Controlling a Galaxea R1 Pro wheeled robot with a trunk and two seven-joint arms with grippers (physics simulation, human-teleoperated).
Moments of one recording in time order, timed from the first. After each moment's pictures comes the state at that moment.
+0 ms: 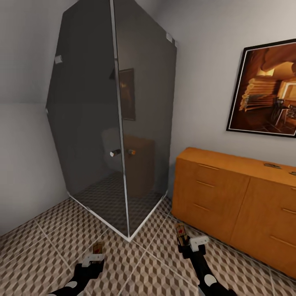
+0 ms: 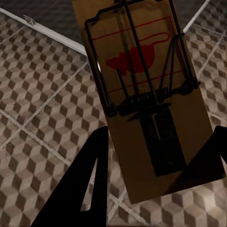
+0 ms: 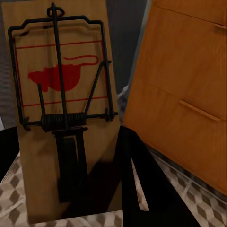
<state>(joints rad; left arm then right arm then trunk) -0.59 0.05 0.31 0.04 -0.32 -0.38 0.02 -0.45 0.00 0.26 -0.38 0.00 -0.49 -0.15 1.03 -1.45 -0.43</state>
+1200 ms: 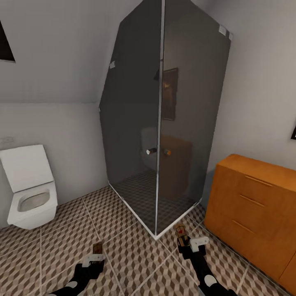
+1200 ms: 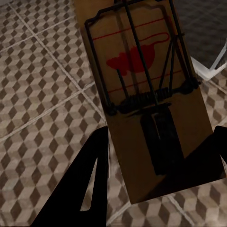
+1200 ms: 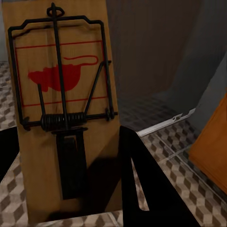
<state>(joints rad) -0.59 0.05 0.31 0.04 -0.32 -0.38 0.02 -0.45 0.00 0.27 -0.37 0.00 -0.49 -0.15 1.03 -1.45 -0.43</state>
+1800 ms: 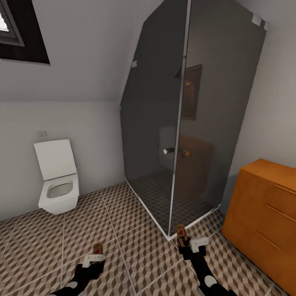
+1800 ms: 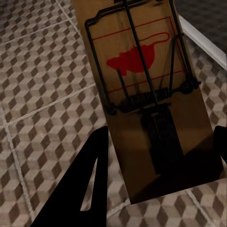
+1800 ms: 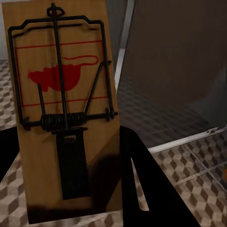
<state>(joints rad) -0.59 0.05 0.31 0.04 -0.32 -0.38 0.02 -0.45 0.00 0.27 -0.37 0.00 -0.49 -0.15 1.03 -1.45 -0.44</state>
